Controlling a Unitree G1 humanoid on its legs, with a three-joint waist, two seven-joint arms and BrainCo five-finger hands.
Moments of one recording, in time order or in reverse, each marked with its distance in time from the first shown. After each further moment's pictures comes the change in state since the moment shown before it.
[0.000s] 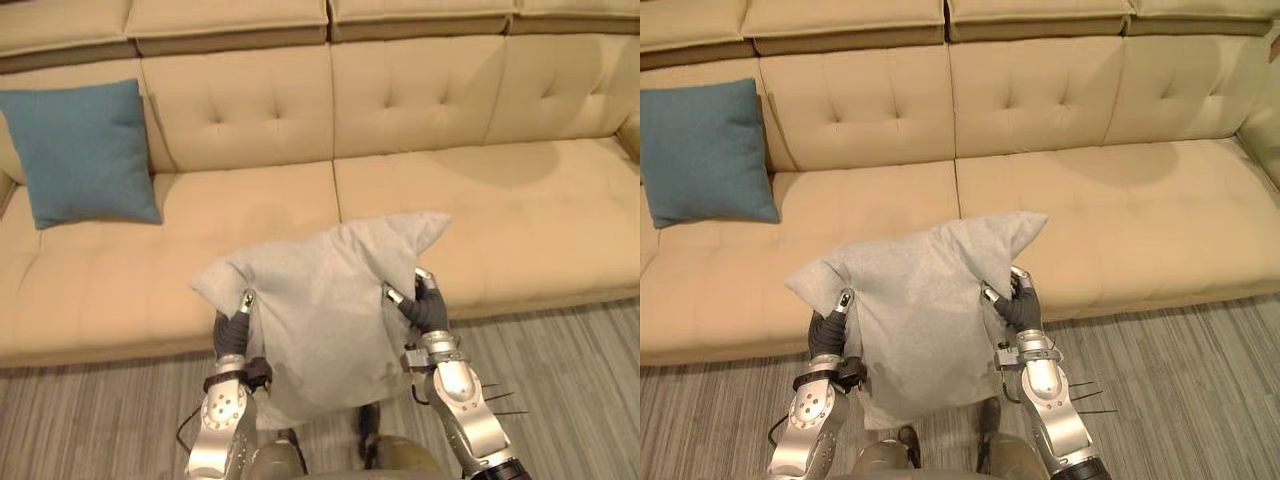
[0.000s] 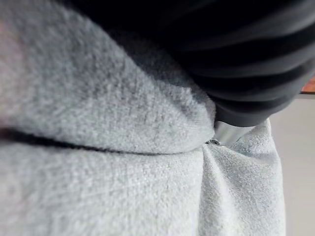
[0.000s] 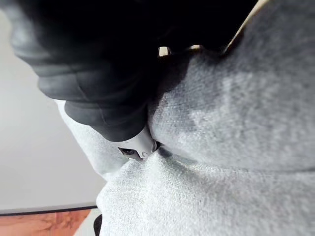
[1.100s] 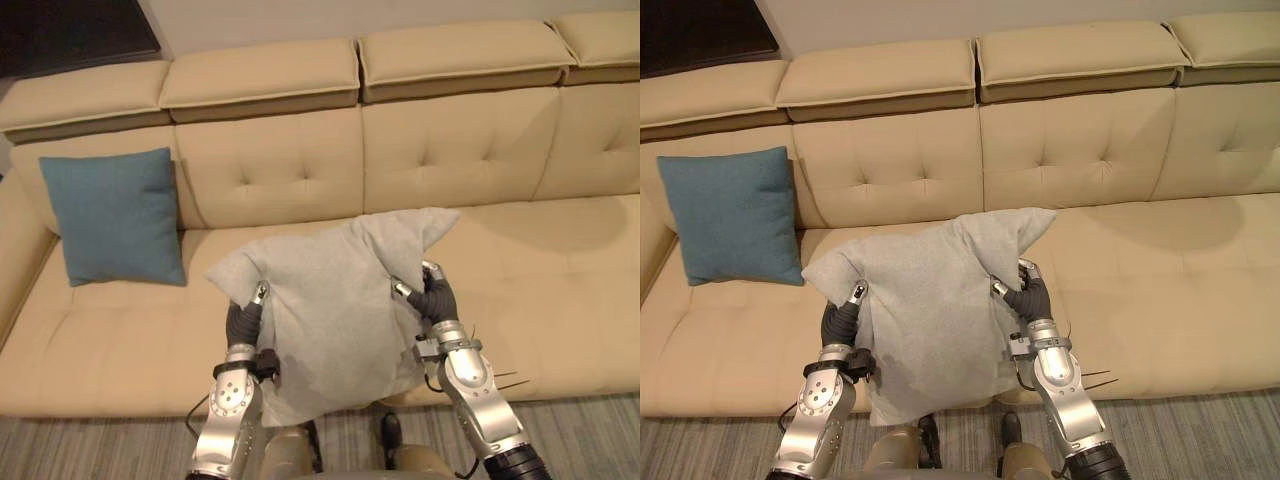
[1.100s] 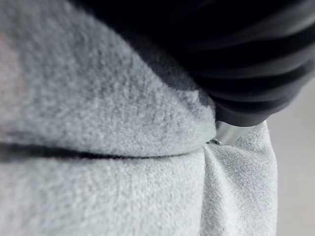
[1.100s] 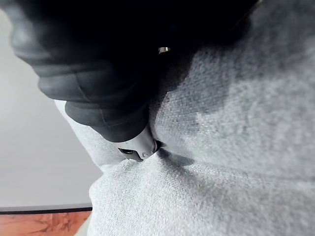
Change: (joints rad) left arm -0.132 -0.001 -0.010 0.075 0.024 0.016 -0.061; right arm -0.060 -0.020 -0.073 0.033 -0.018 0.032 0.017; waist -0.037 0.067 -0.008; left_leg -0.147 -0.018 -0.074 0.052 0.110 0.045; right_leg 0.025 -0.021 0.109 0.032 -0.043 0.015
